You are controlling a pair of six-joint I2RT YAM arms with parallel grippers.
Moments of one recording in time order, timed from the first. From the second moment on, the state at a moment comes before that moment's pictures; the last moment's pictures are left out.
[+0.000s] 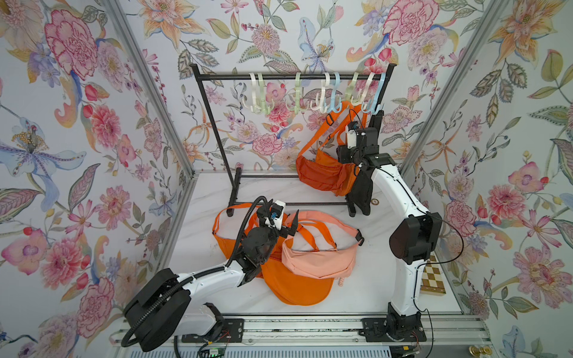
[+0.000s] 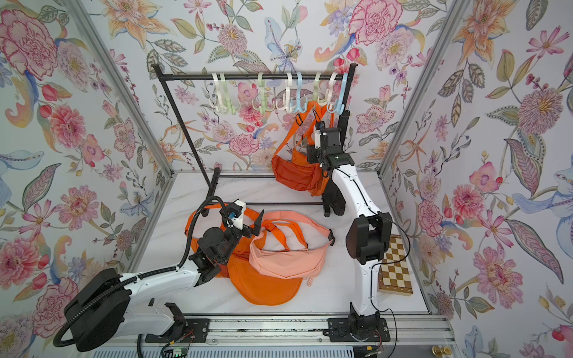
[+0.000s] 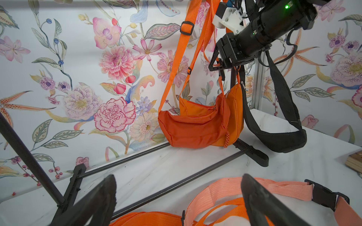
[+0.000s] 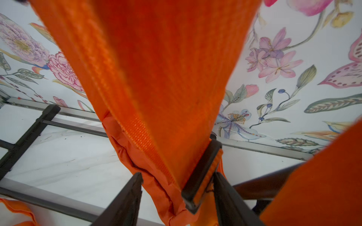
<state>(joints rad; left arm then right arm) -0.79 1.32 0.56 0.84 -0.37 0.13 0.27 2.09 2.14 -0.52 0.05 0.00</state>
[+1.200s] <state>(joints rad) -0.62 2.34 2.00 0.66 -0.37 0.58 0.28 1.81 1.90 -0.32 -0.03 0.04</state>
